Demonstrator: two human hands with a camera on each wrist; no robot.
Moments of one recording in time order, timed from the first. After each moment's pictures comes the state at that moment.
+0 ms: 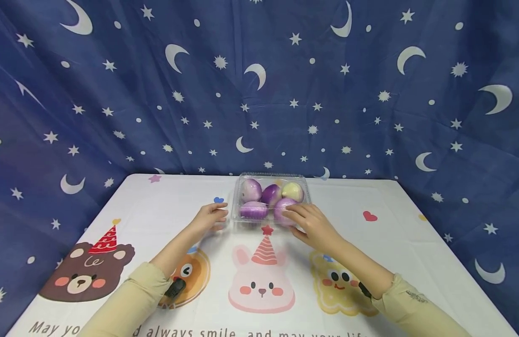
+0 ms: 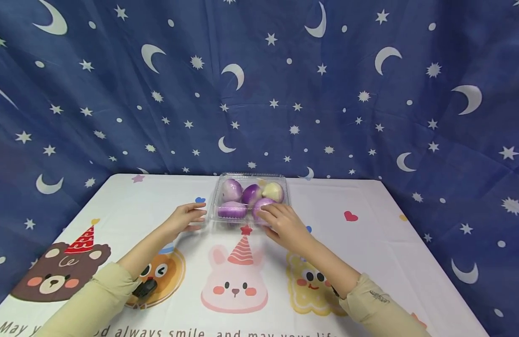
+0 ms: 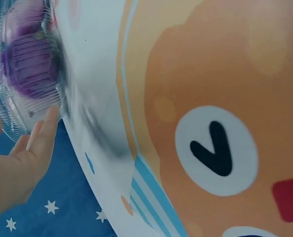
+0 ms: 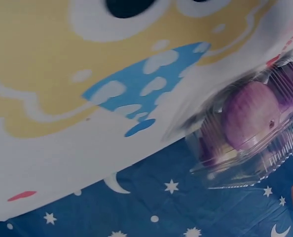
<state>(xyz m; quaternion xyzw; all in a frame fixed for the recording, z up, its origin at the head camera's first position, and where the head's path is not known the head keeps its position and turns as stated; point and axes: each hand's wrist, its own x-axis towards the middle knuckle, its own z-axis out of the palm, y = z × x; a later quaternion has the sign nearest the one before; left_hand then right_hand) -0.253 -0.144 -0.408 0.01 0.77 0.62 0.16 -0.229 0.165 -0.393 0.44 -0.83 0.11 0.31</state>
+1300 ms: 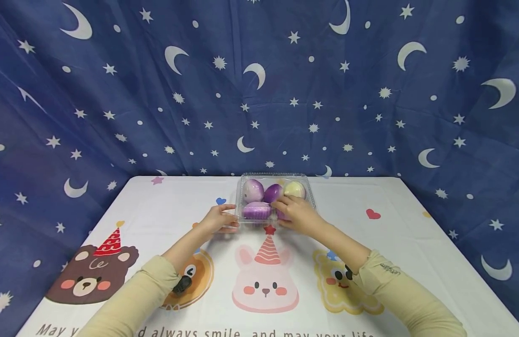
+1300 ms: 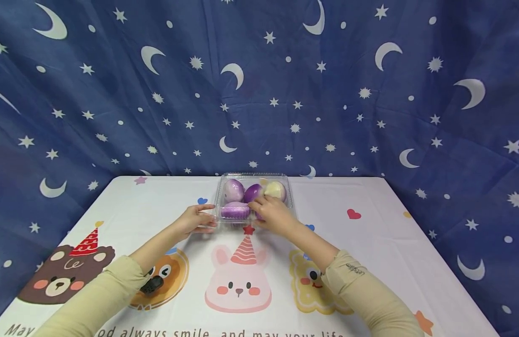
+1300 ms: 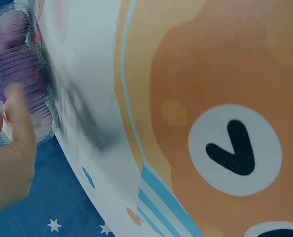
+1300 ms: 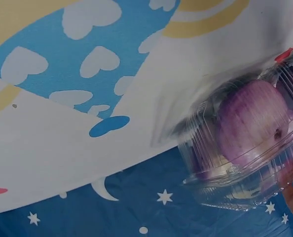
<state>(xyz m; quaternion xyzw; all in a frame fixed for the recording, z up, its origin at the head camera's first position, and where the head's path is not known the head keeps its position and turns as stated) -0.260 -0.130 -0.409 -0.01 0.75 0.64 0.19 -0.267 0.134 -0.392 0.42 -0.88 0.02 0.22</state>
